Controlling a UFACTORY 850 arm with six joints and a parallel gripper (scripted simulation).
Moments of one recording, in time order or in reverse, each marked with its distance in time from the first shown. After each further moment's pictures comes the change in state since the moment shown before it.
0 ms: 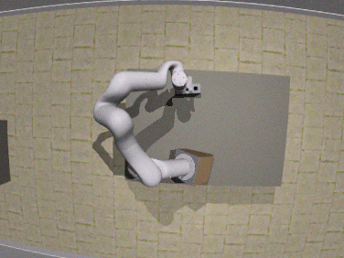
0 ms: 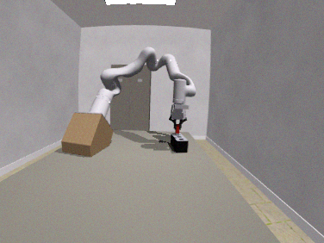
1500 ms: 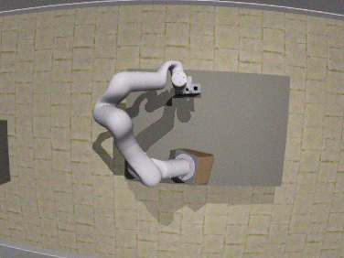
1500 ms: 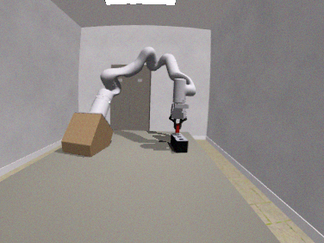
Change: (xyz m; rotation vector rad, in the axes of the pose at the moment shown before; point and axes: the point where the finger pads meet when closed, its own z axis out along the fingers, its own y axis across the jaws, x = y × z) arm 0.000 0.000 -0.004 0.000 0.000 0.000
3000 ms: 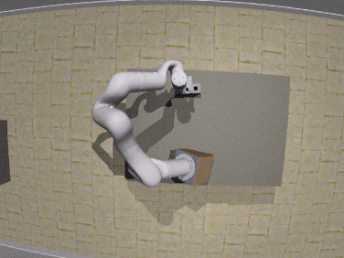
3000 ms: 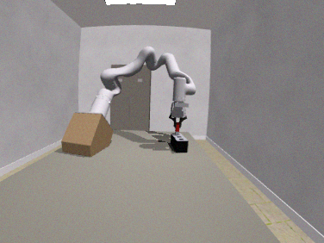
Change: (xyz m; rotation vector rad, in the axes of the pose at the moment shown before) arm 0.000 0.001 -0.008 0.000 0.000 0.000
